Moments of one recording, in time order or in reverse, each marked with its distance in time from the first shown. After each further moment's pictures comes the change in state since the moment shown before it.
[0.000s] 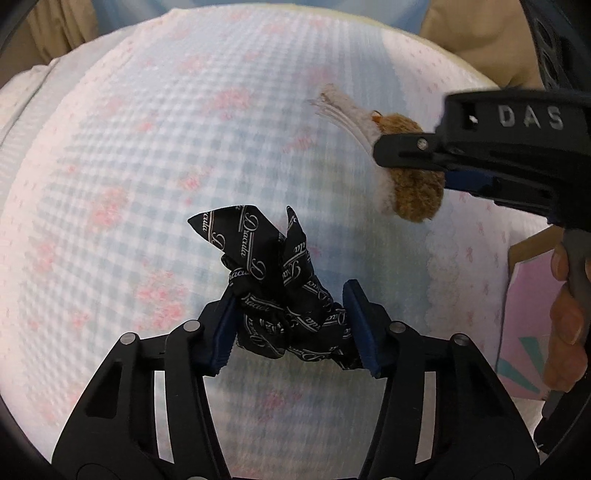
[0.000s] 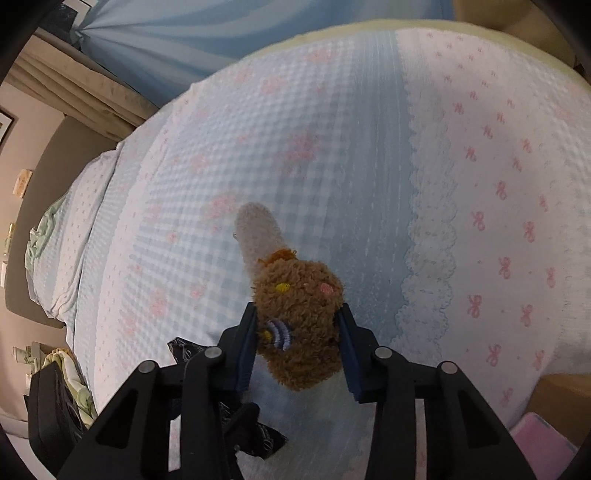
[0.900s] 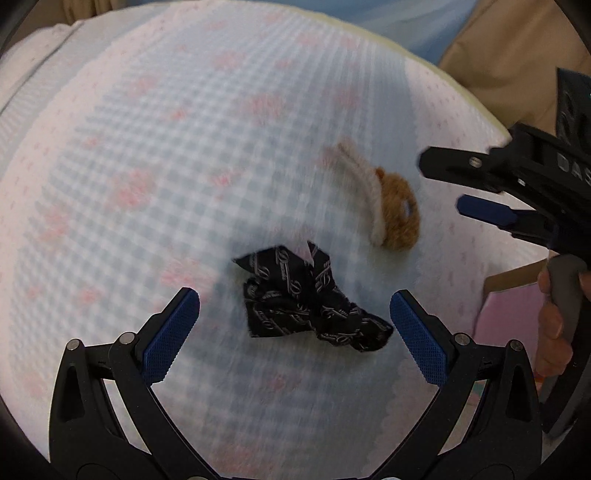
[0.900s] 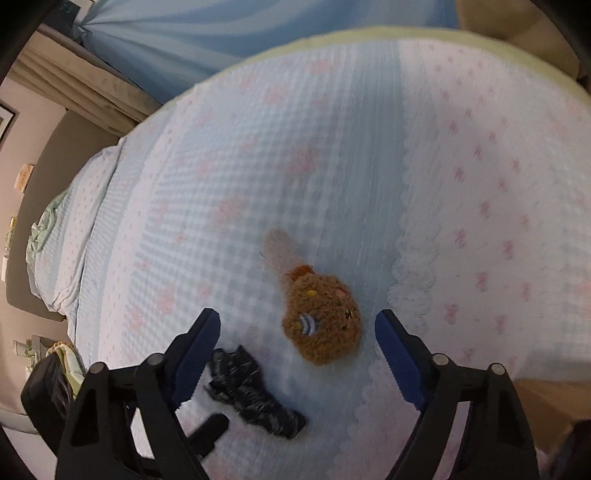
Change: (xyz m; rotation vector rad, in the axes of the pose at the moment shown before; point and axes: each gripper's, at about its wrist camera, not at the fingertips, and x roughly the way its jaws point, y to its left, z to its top) left arm -0.042 0.043 0.010 -0.152 -0.016 -0.067; right arm -0.009 -0.004 0.012 -0.009 0.048 -0.008
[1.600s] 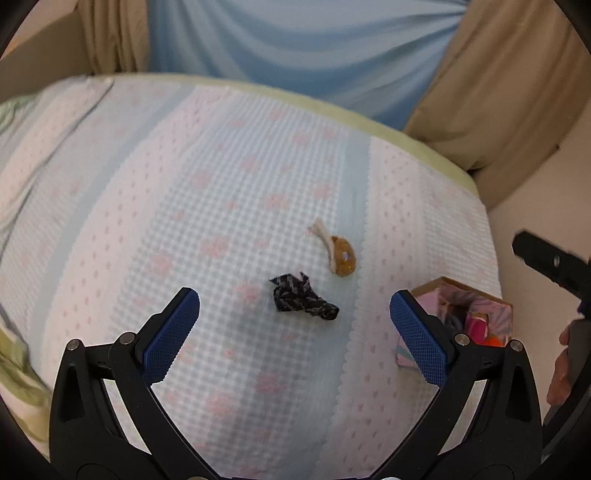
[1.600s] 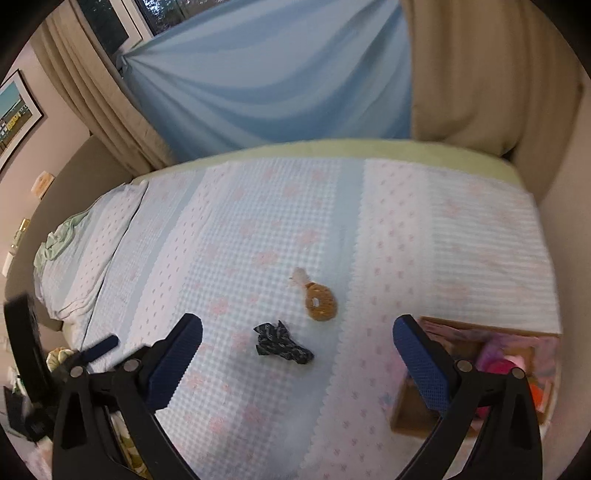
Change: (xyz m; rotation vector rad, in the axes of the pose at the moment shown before) left arm -0.245 -0.002 0.013 0.031 -0.143 -0.006; right arm -0.250 0.093 -0.059 -0.063 -0.241 -0.138
